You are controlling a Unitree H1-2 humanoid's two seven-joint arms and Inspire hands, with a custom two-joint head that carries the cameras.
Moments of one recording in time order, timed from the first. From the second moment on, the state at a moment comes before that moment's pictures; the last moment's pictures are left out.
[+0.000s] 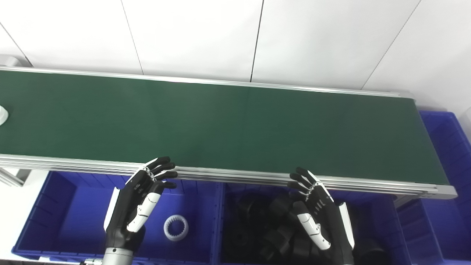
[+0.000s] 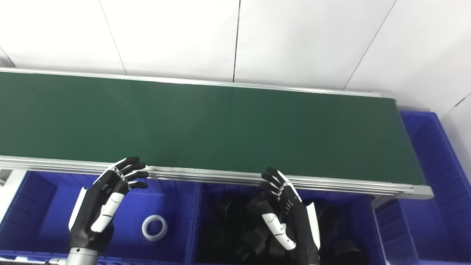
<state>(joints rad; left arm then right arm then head) 0.47 0.01 -0.10 -0.26 -0.11 -0.19 -0.12 0.49 -0.04 0.15 -0.17 -0.11 -0.38 -0.01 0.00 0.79</state>
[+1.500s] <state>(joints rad) 0.43 0.00 -0.12 -0.19 -0.02 -0.29 -0.11 0.45 -0.08 0.14 -0.03 -0.06 -0.41 -0.02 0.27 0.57</state>
